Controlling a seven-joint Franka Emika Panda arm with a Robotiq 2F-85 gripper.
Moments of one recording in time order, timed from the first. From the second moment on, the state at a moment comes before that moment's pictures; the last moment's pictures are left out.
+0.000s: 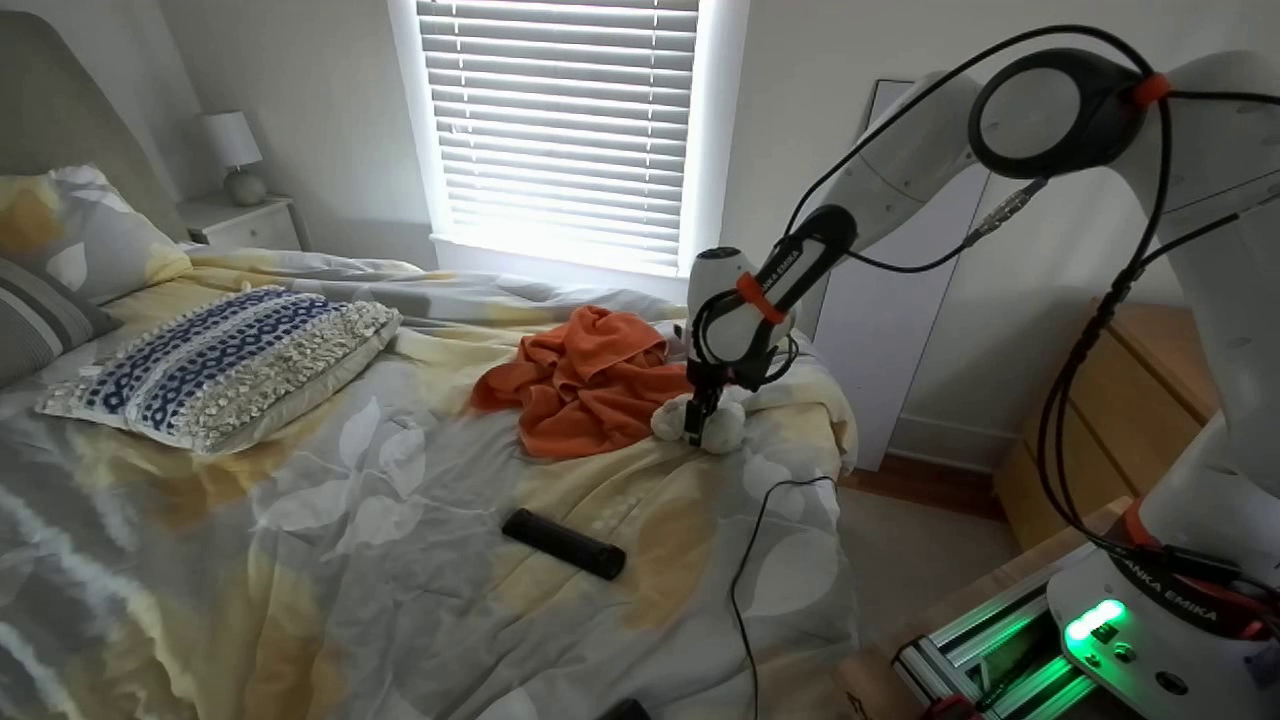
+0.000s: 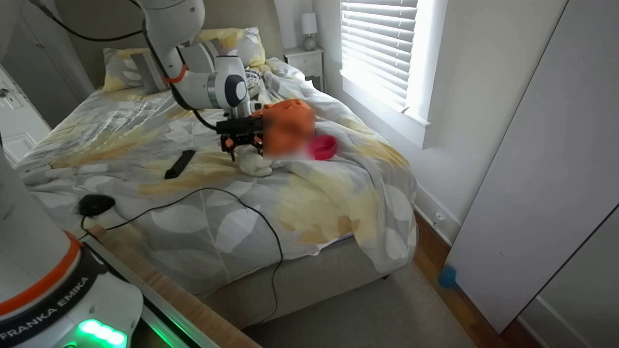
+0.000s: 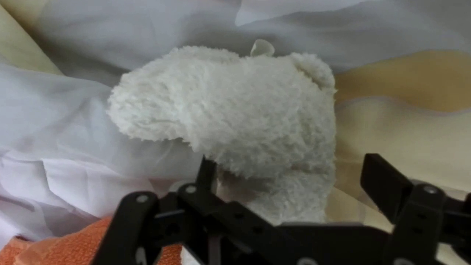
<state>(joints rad) 0.19 0.79 0.18 -1.89 -0.21 2.59 -0.24</state>
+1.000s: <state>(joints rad) 0.12 0.82 0.25 -1.85 -0.14 2.58 -0.30</state>
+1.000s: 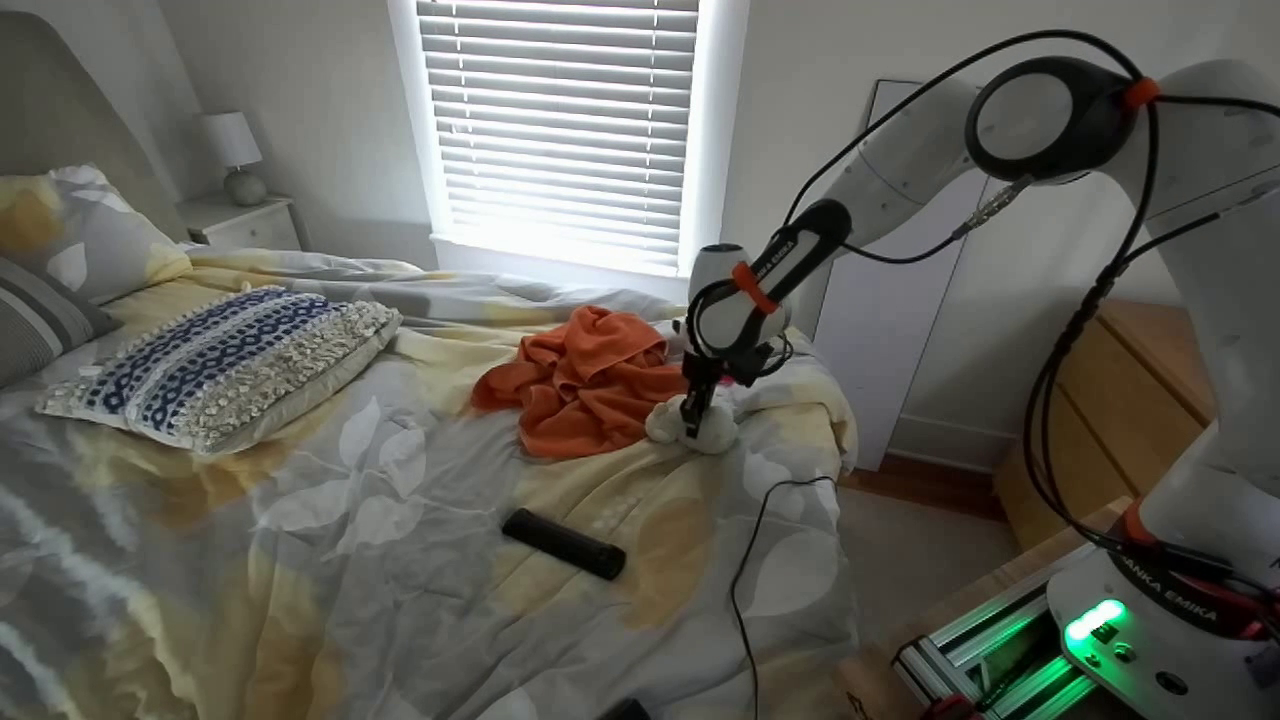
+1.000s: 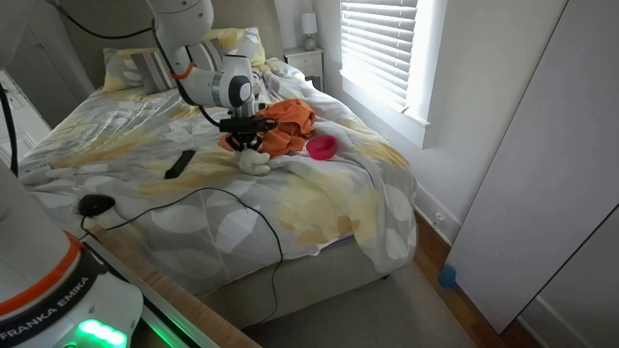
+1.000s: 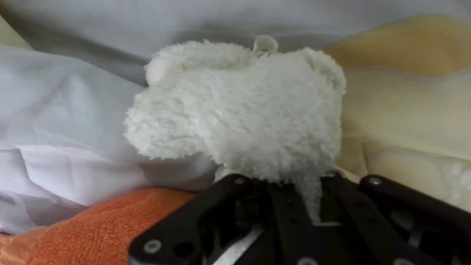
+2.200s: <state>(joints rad) 0.01 0.62 0.61 -2.01 0.23 2.11 -0.76</state>
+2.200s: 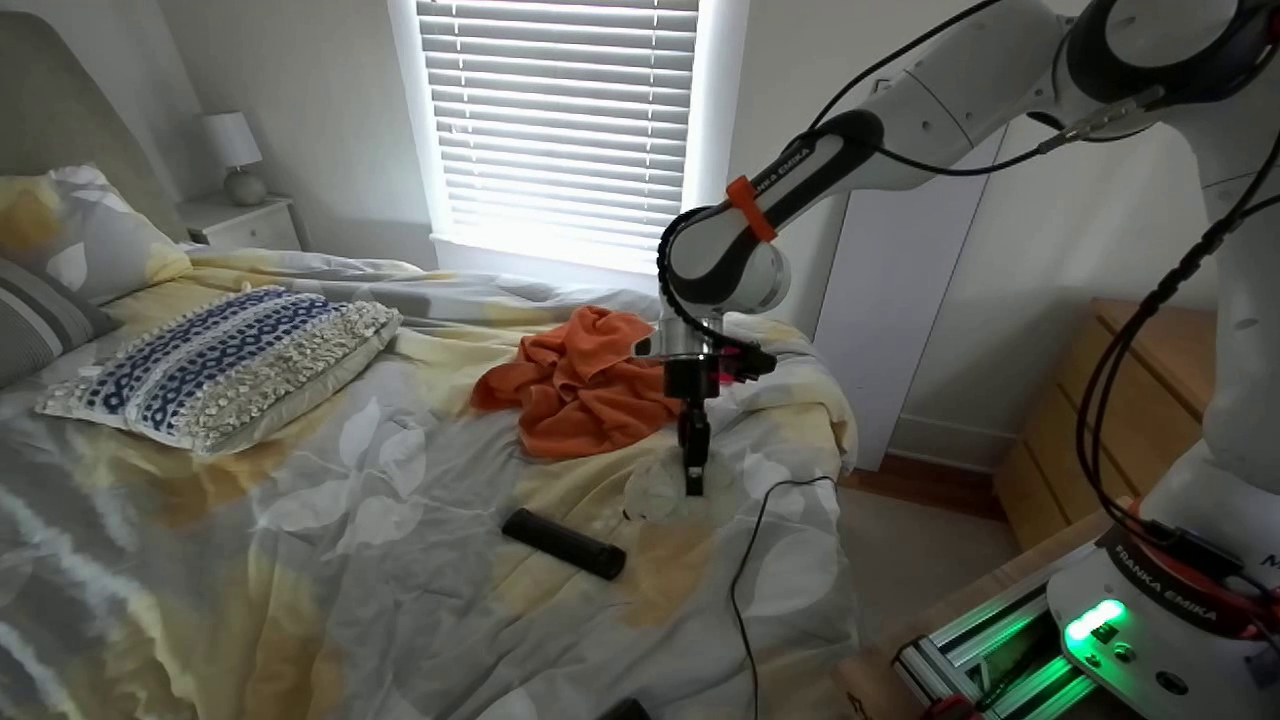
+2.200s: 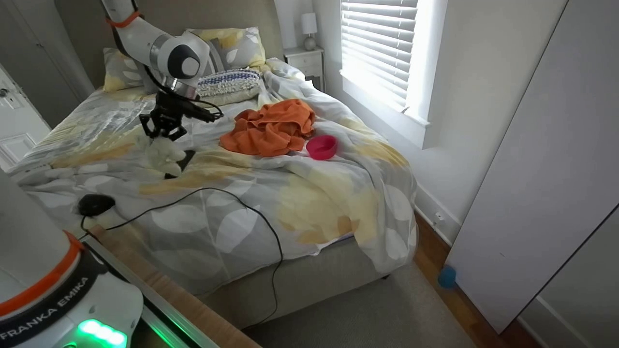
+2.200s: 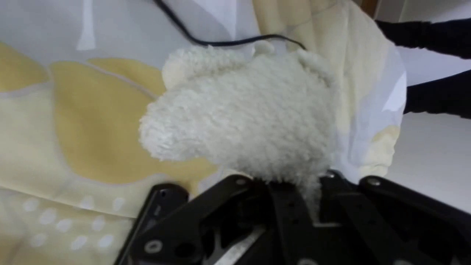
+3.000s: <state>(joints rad) 0.05 0.61 0.62 -2.01 0.26 2.05 -0.81</state>
